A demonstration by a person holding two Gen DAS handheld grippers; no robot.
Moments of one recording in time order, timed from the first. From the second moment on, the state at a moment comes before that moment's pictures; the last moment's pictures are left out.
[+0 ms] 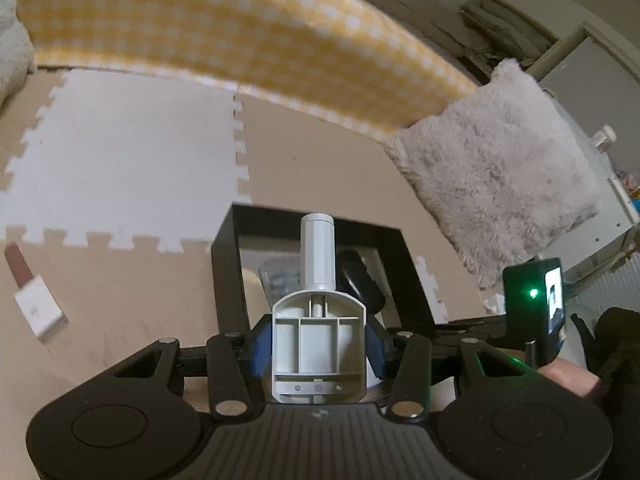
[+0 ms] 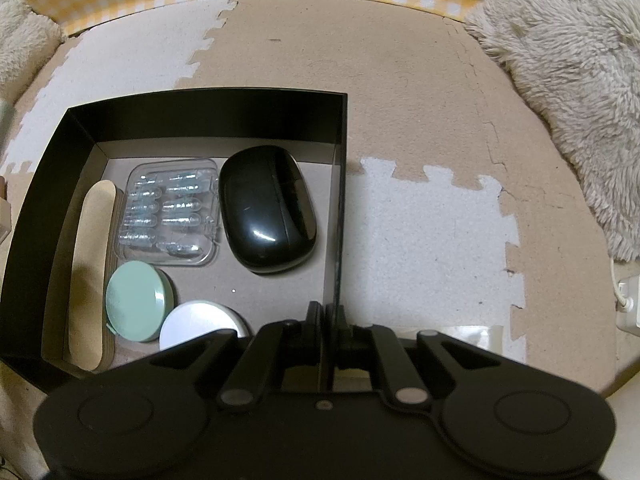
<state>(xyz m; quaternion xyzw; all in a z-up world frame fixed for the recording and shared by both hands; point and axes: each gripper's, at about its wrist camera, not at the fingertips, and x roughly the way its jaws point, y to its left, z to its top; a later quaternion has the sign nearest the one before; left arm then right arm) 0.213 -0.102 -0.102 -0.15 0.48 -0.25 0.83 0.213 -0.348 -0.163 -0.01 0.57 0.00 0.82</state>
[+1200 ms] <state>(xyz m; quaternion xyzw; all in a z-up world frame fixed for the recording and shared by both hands) 0.187 -0.124 -0.107 -0.06 0.52 -0.22 0.82 0.214 -0.347 -0.163 -0.01 0.57 0.00 0.82</state>
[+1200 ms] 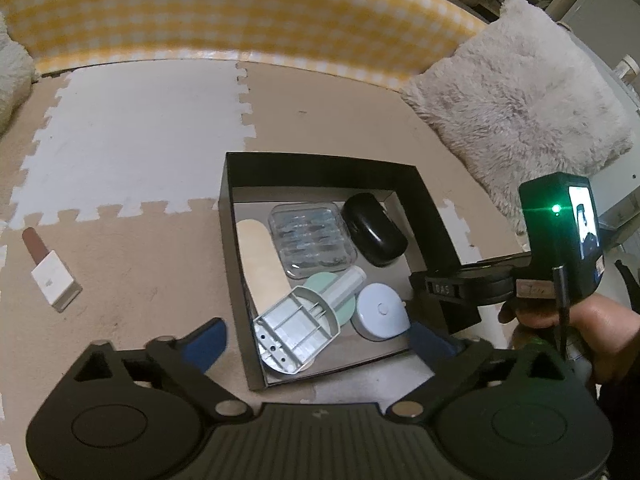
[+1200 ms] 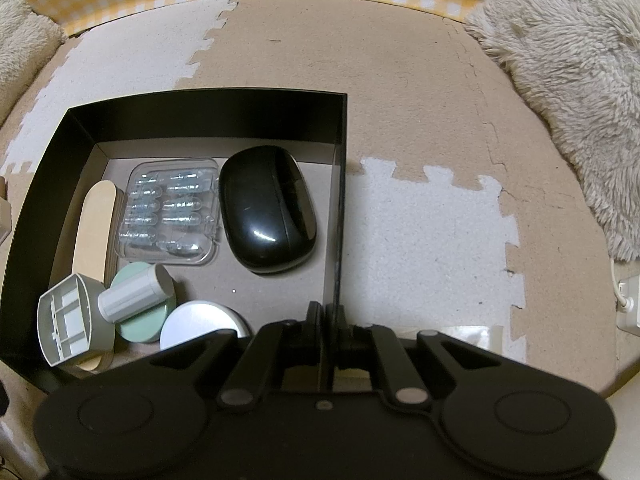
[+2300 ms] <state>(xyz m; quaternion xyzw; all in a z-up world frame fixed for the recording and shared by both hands) 0.266 -0.018 -0.118 -0.05 0.50 -0.13 0.85 0.214 -0.347 -0.163 -0.01 0.57 0.00 0.82</state>
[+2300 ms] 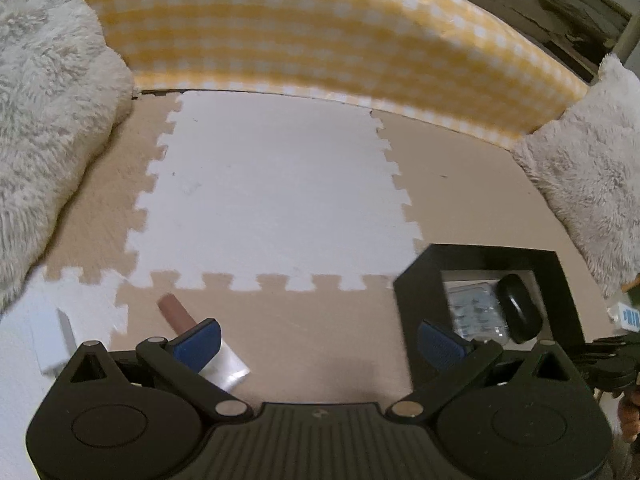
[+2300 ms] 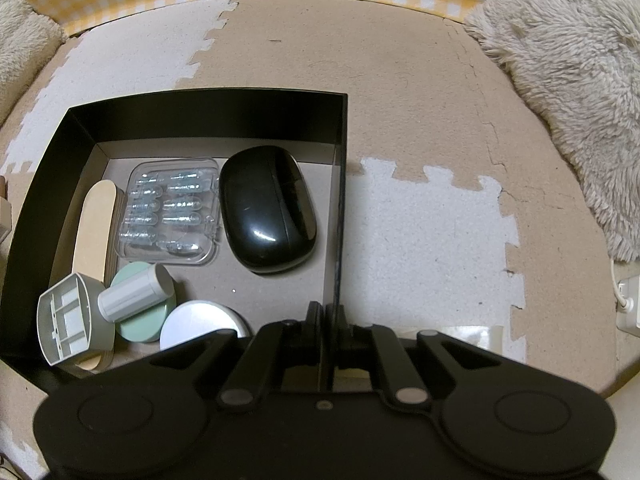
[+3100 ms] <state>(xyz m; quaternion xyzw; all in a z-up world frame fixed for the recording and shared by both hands) 0.297 0.030 -0.163 -0.10 0.56 -0.16 0.81 0.214 -0.346 -0.163 -0.02 0.57 0.00 0.82</state>
